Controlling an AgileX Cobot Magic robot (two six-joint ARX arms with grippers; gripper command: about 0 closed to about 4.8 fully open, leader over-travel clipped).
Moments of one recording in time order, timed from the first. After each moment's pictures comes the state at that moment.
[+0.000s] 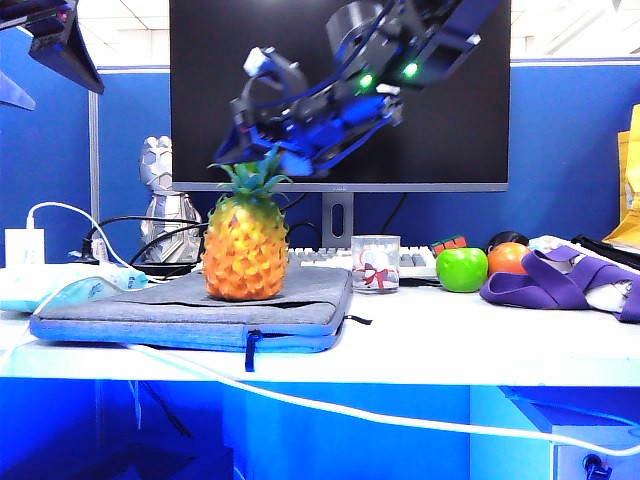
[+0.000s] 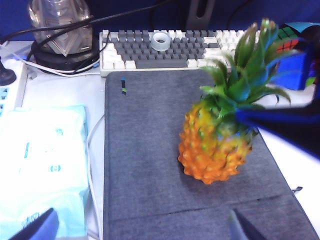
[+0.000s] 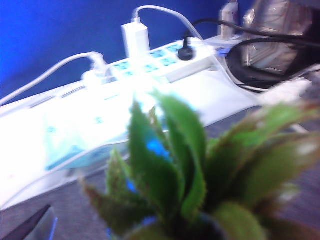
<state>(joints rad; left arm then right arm) -0.11 1.09 0.81 -0.06 0.20 0.00 0.51 2.13 1.74 0.10 -0.47 -0.10</state>
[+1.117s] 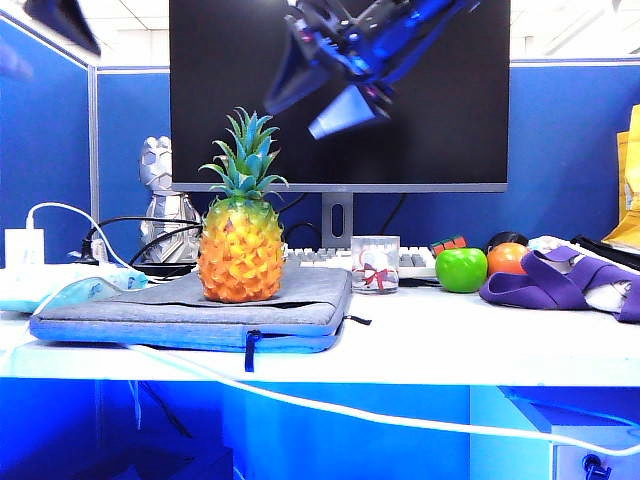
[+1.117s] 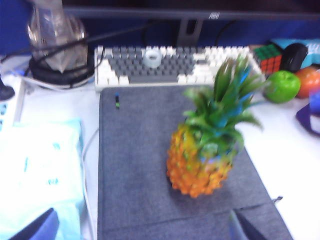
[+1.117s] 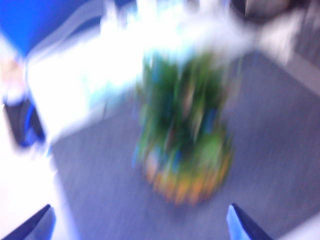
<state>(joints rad) -0.11 1.04 0.87 -0.14 0.22 -0.01 0.46 1.87 1.74 -0.50 -0.50 -0.20</state>
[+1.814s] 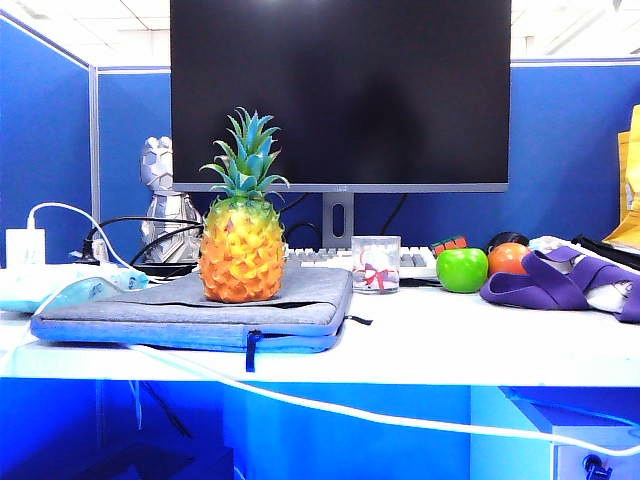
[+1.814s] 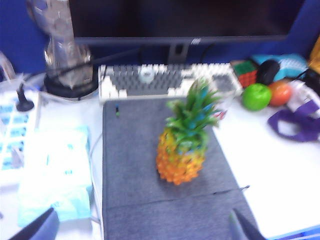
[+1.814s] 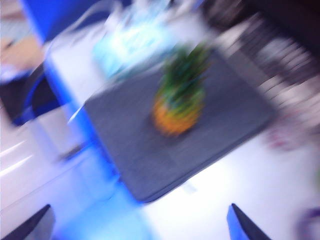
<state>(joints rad) -0.11 0.77 1.02 -0.51 0.22 -0.01 0.46 1.30 1.73 -0.97 -0.33 -0.28</state>
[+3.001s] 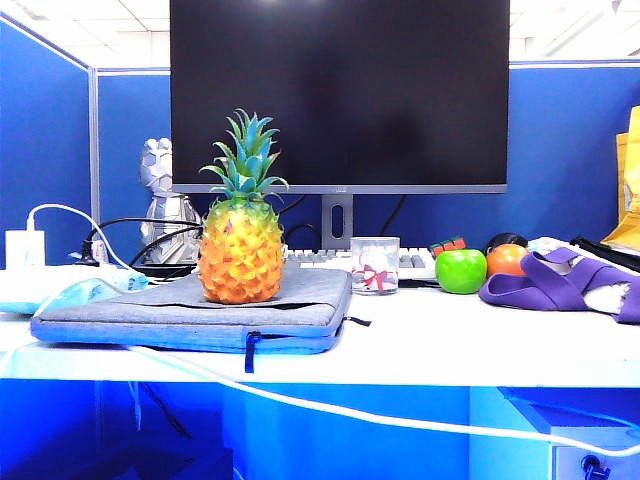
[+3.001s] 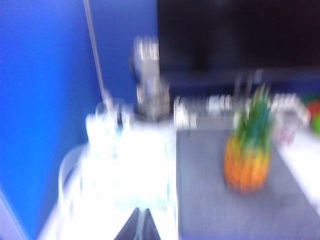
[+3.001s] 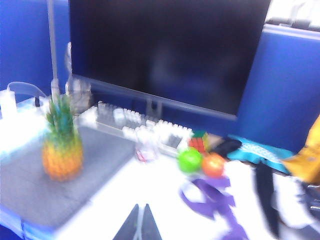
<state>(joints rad) -0.11 0.14 0.71 -0.62 -0.07 0.05 0.46 0.15 0.92 -0.70 0.16 -0.11</state>
